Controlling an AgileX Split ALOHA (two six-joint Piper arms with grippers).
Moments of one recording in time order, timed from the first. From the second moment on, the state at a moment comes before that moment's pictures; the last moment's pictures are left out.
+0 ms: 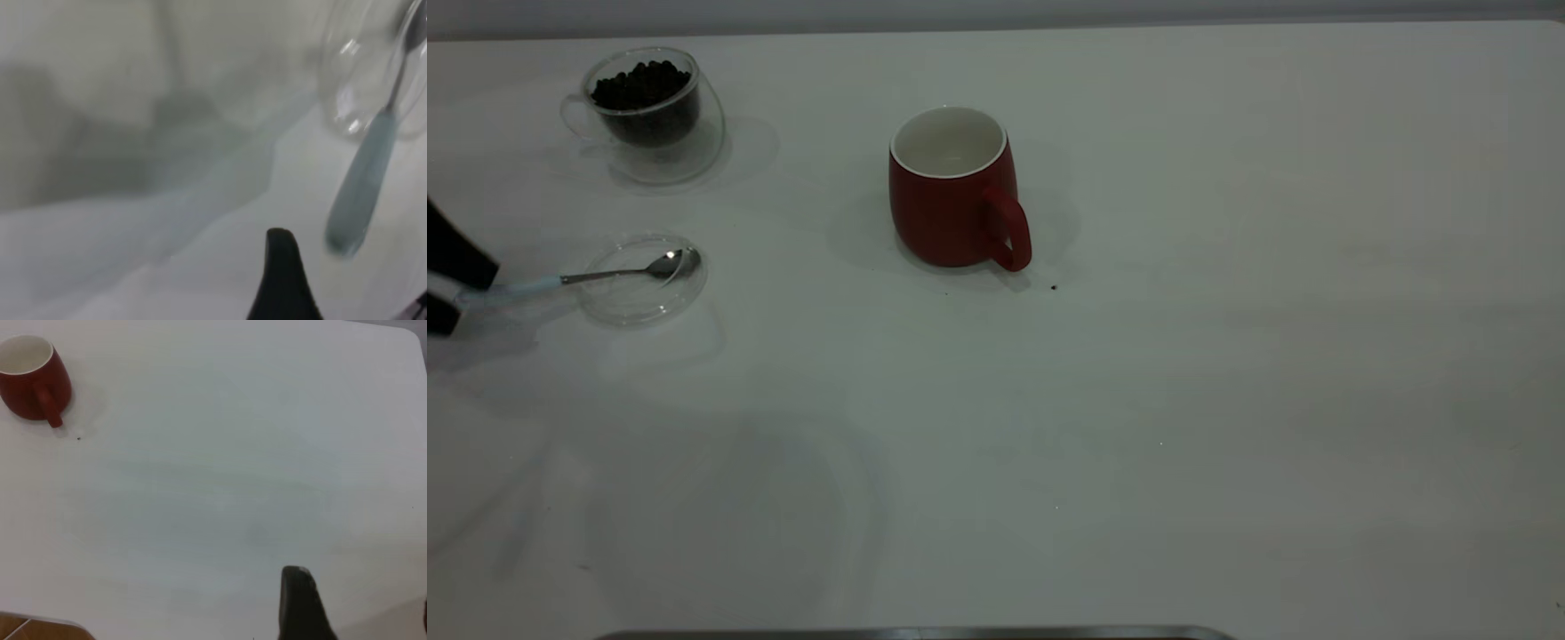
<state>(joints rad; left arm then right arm) 0.50 2.43 -1.35 -0.72 0.93 0.86 0.00 -0.02 -0.47 0.11 1.13 -0.13</state>
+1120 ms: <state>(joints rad) 0.54 1.89 -1.13 -0.67 1.07 0.67 0.00 -0.02 -0.47 0.11 1.13 -0.13</state>
